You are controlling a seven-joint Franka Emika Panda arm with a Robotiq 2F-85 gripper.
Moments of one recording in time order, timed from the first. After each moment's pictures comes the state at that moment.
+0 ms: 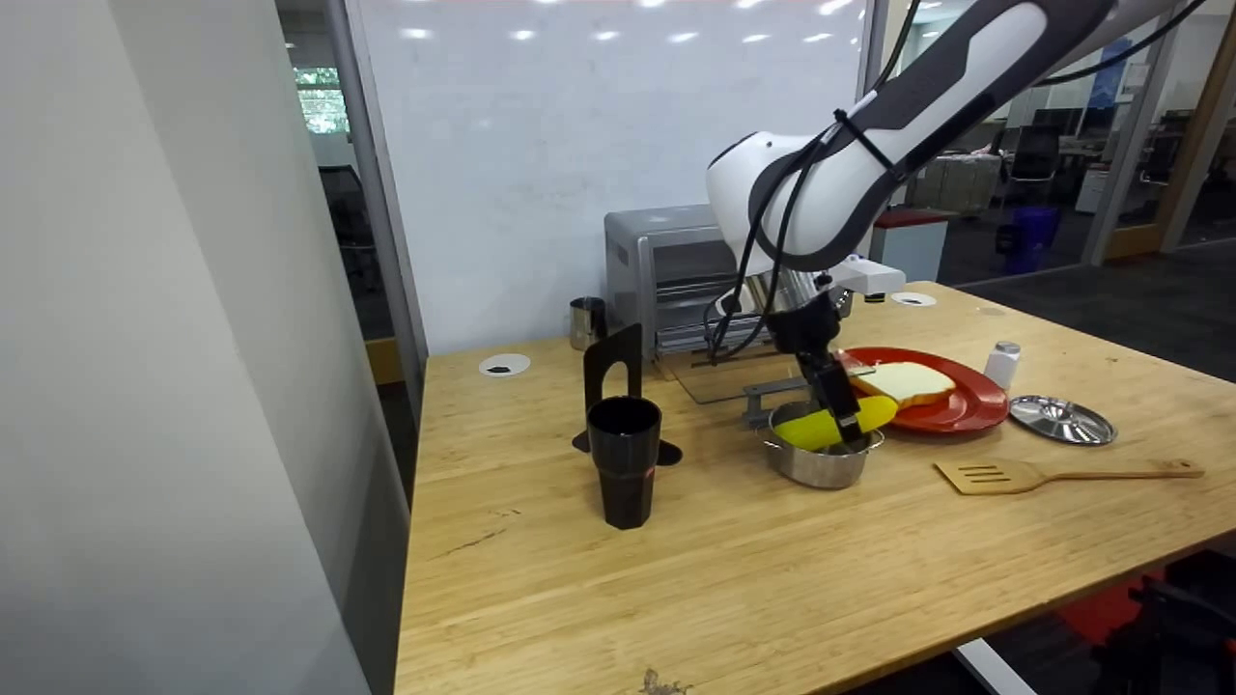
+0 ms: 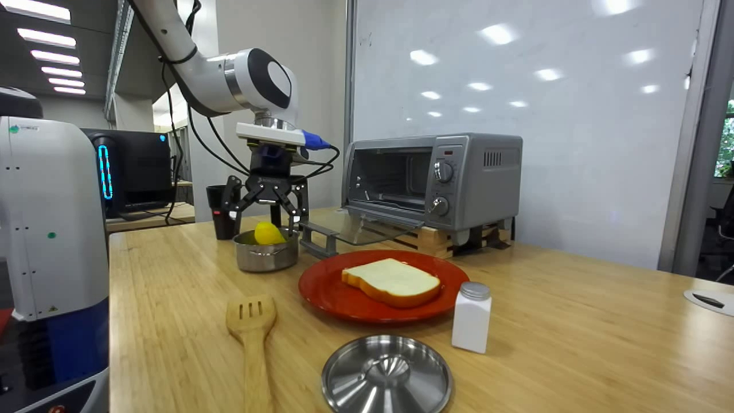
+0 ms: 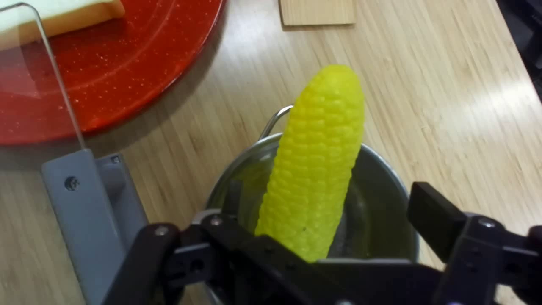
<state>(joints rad) 0.01 0.38 0.04 -1.97 -0.19 1.95 -0.61</state>
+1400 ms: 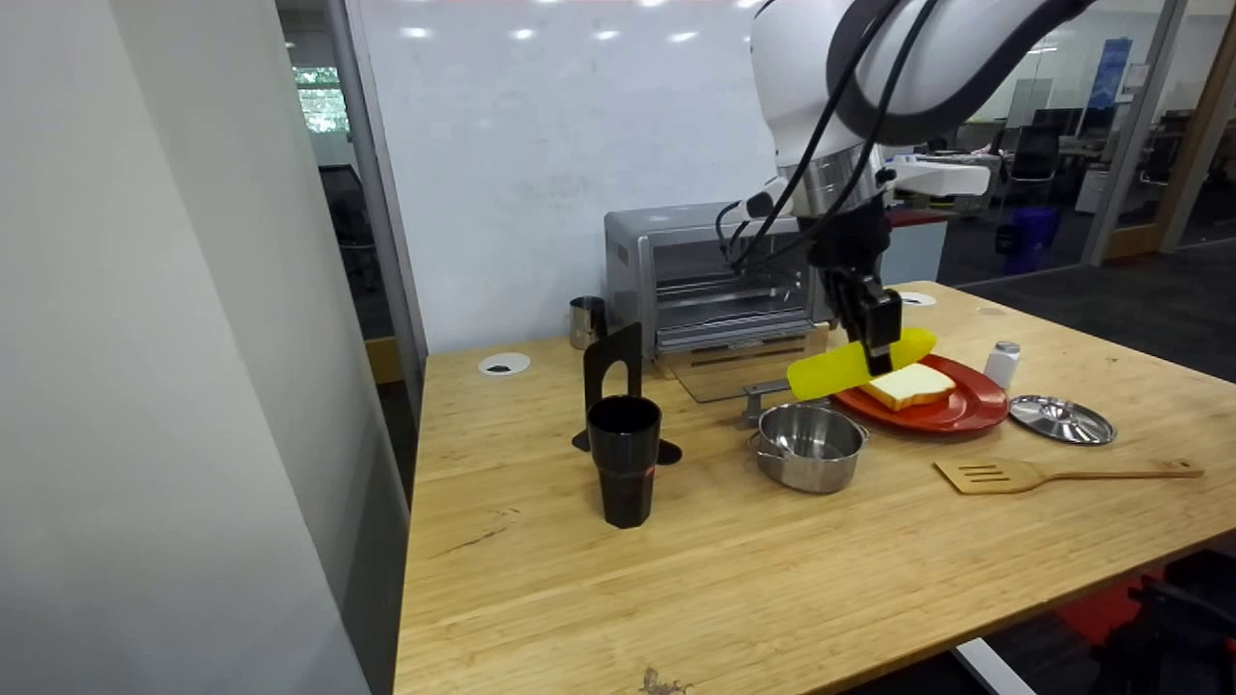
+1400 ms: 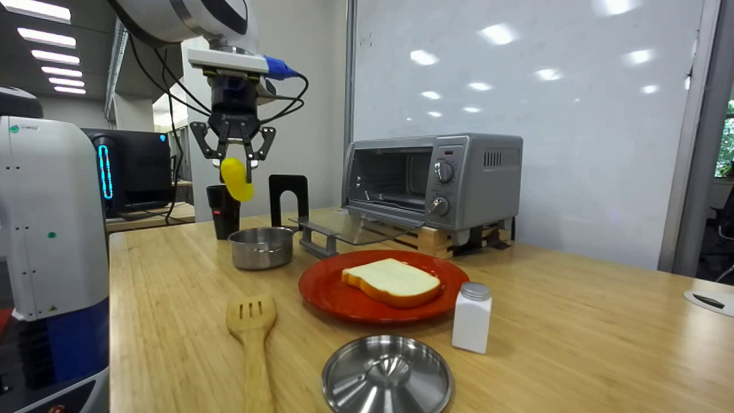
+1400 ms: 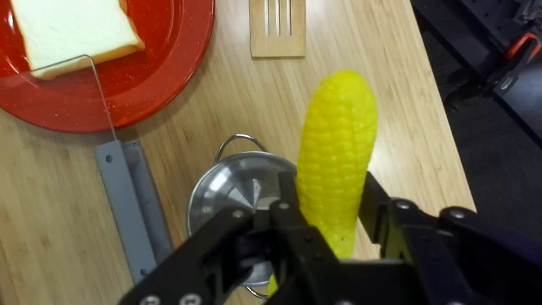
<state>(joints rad) 0.04 0.03 0.08 -2.14 -0.20 1.92 -0.60</state>
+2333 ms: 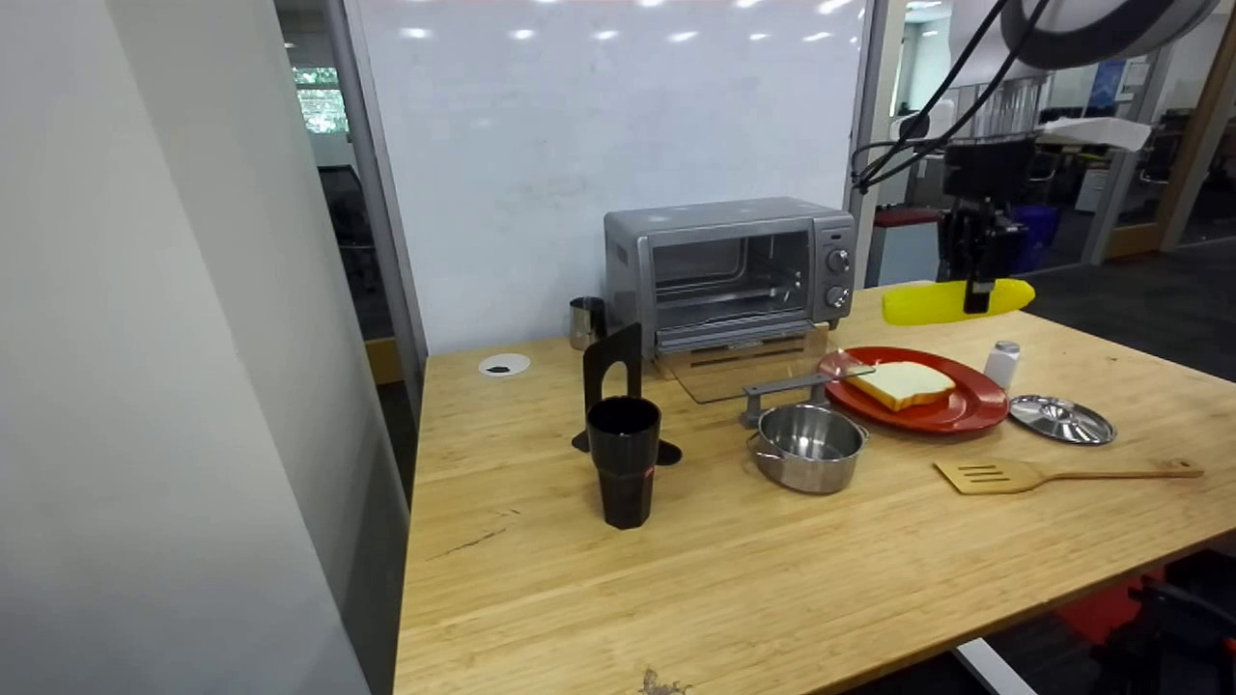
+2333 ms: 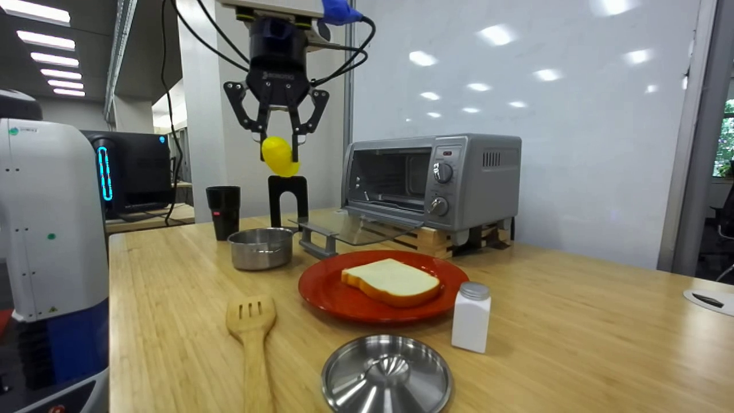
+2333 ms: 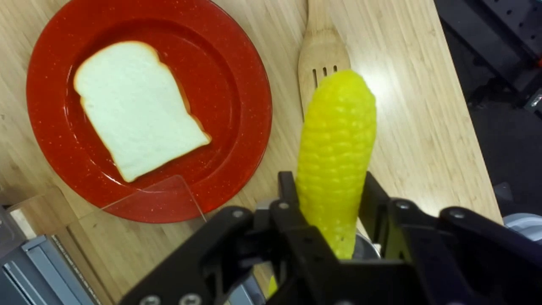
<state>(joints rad) -0.03 -0.25 -0.22 -2.37 -0.12 2.07 -0.86</state>
